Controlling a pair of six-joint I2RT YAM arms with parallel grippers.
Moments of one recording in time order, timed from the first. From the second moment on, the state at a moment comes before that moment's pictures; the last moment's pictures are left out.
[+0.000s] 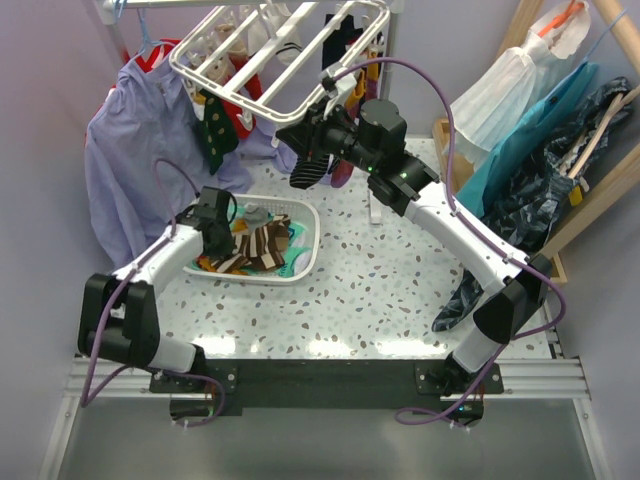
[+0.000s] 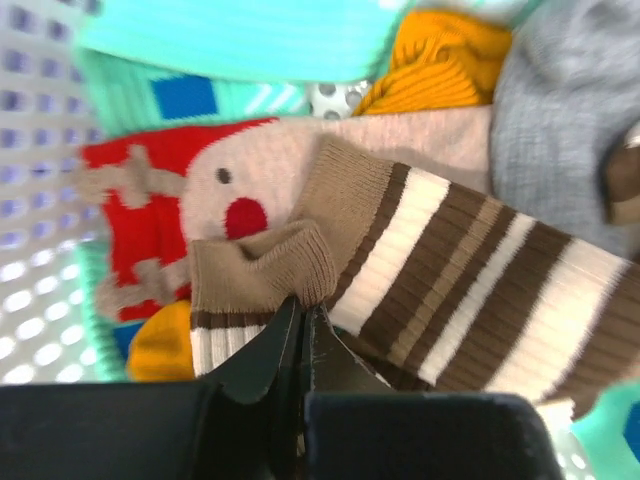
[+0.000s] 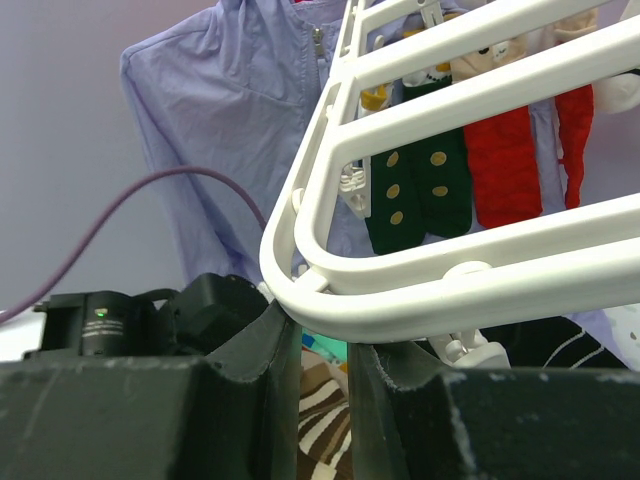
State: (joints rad) left arm -0.20 1.45 0.91 -0.56 -0.23 -0.44; right arm 0.70 1.66 1.75 -0.04 -0.25 0.26
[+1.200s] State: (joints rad) left arm -0.27 1.01 1.06 -0.04 0.21 -0.04; right arm 0.70 1.66 1.78 -0.05 -0.25 0.27
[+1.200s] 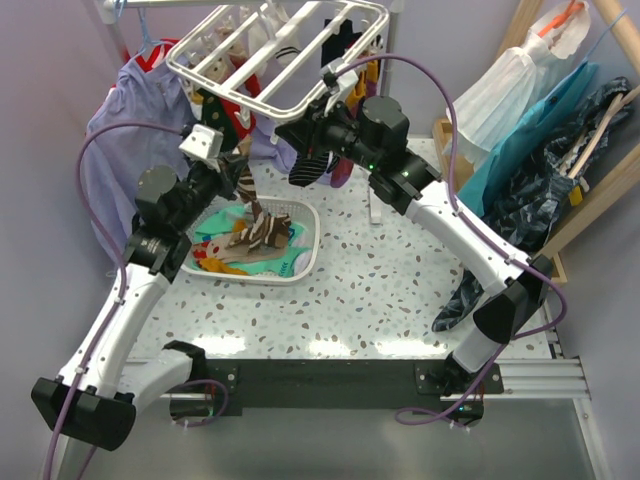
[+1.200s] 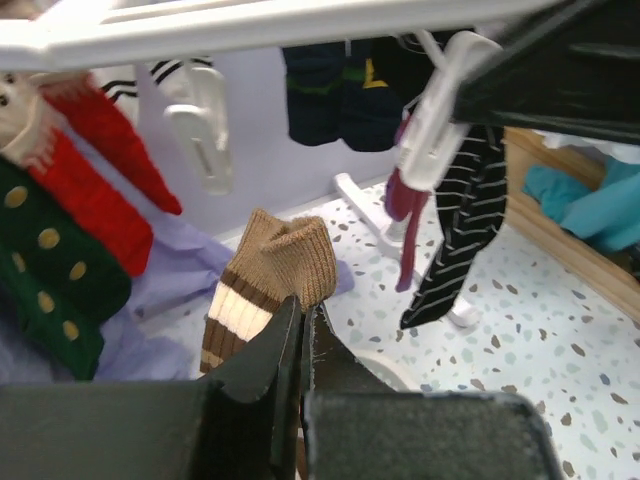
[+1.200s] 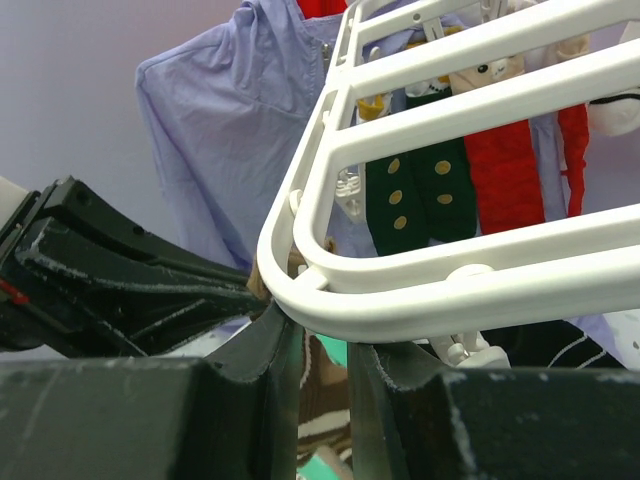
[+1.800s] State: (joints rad) left arm -0.40 0.99 0.87 0.25 0.22 0.09; right arm 0.70 1.66 1.79 -0.08 -0.25 0.31
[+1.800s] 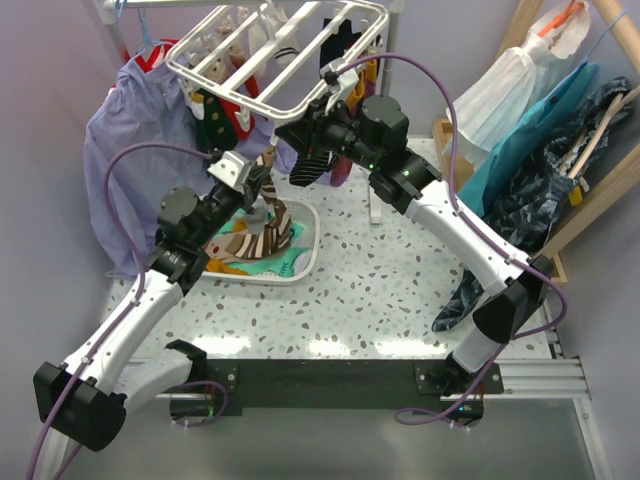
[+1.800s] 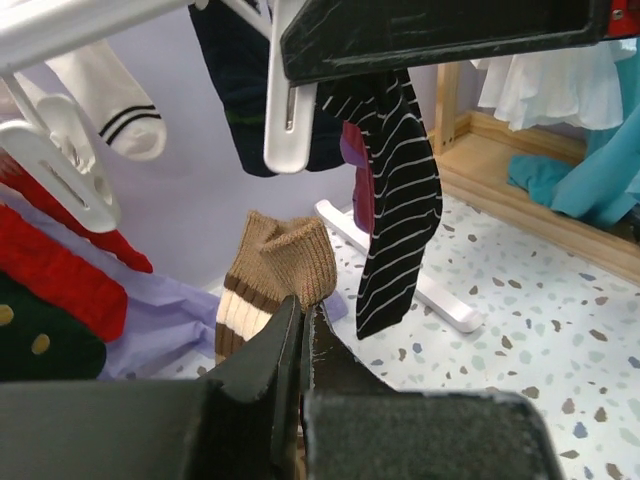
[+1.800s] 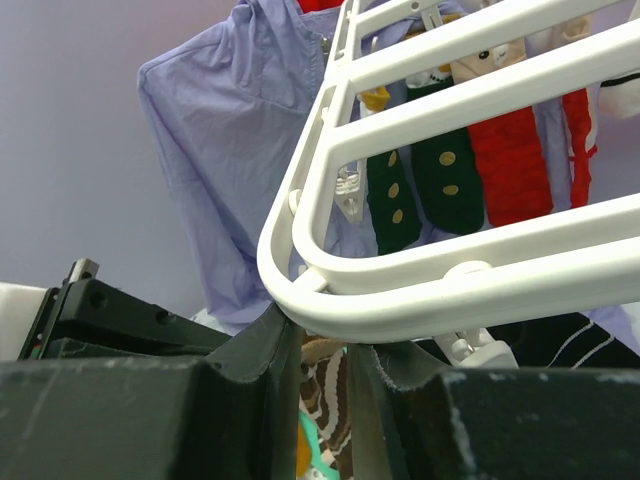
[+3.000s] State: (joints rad) left arm -0.51 1.04 0.75 0.60 0.02 0.49; right arm 0.70 1.70 1.85 -0.13 -0.23 0.35
